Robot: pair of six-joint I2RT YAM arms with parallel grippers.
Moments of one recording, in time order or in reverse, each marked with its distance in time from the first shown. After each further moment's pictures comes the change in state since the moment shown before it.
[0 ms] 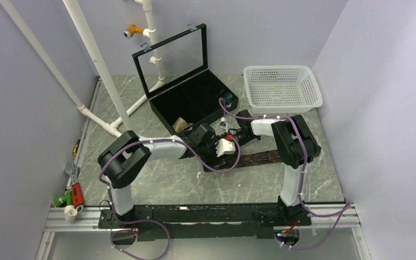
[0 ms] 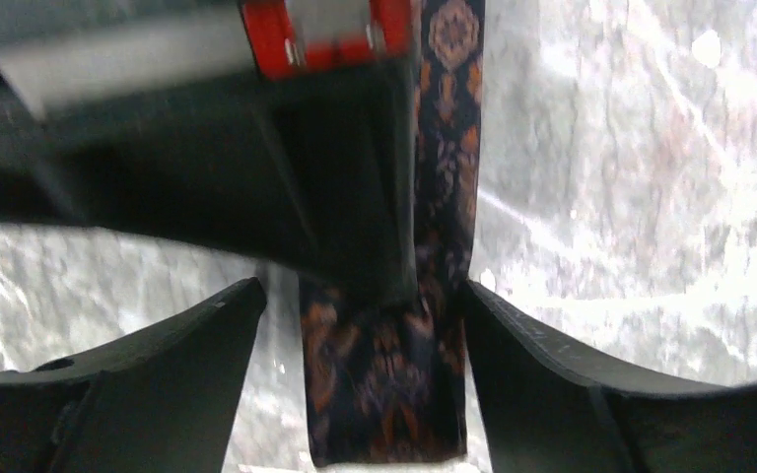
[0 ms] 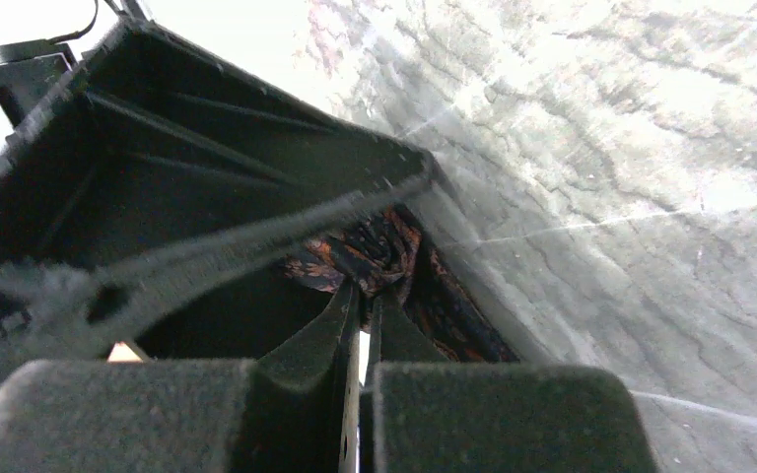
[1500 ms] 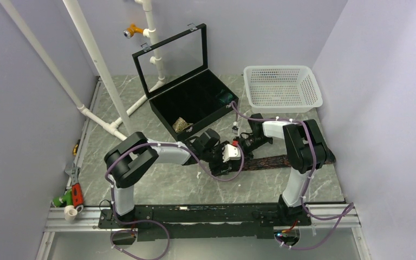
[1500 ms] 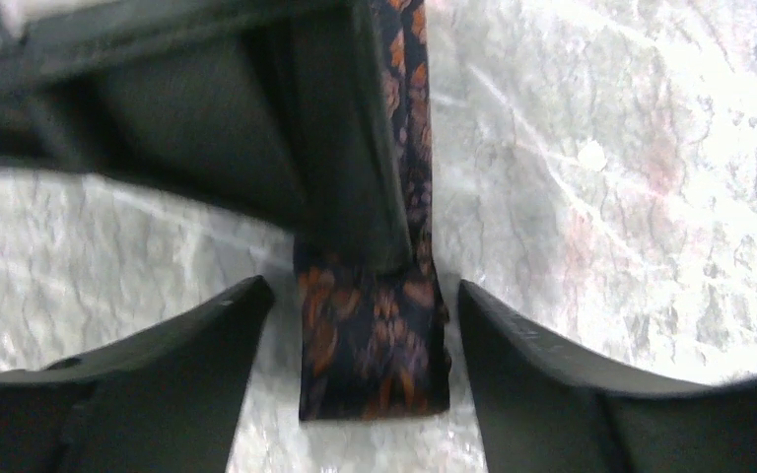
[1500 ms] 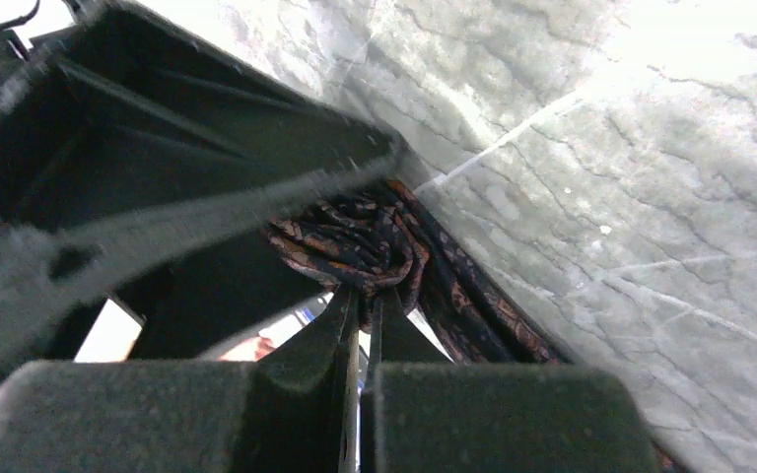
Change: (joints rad) left arm -0.073 0.077 -0.003 0.229 0.076 -0.048; right arm -0.114 -0.106 -0.101 -0.158 0.072 -0.093
